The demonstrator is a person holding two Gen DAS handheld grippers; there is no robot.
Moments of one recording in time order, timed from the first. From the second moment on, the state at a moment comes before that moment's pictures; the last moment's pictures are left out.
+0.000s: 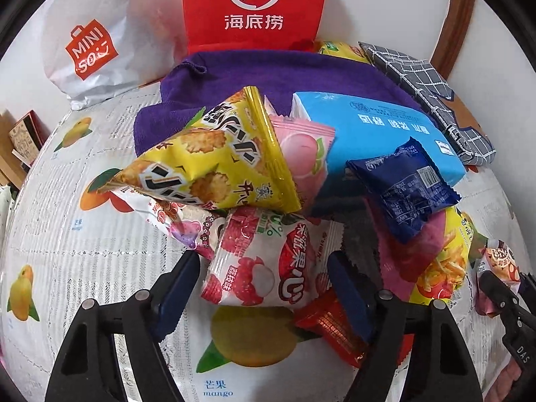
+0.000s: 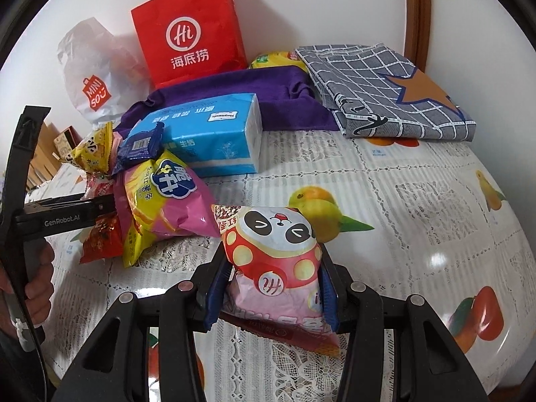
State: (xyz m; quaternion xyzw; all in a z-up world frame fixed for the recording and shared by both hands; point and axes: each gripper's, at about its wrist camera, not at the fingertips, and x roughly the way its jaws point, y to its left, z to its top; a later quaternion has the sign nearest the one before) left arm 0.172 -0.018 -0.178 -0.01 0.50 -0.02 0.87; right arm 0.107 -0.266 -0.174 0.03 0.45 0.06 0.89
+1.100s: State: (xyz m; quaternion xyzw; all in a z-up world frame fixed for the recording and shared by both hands) left arm 0.158 0.001 -0.167 -0.04 0.48 -0.08 0.87; right arm 0.114 -0.237 -0.151 0.00 0.45 0.03 0.89
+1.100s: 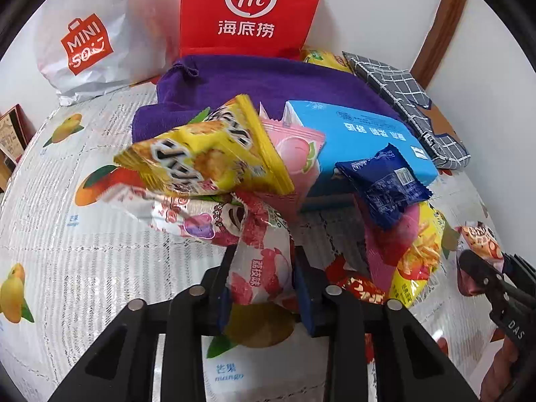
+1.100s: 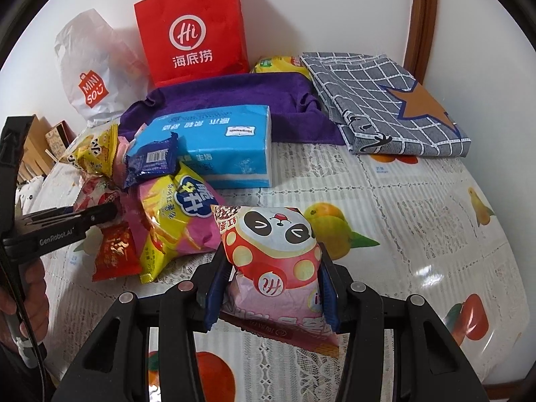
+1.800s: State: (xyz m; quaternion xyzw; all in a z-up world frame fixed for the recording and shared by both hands) left arm 0.129 0.035 -0.150 -0.07 0.46 -0.11 0.88; right arm 0.112 -0.197 -0.134 -0.01 0.46 0.04 0.89
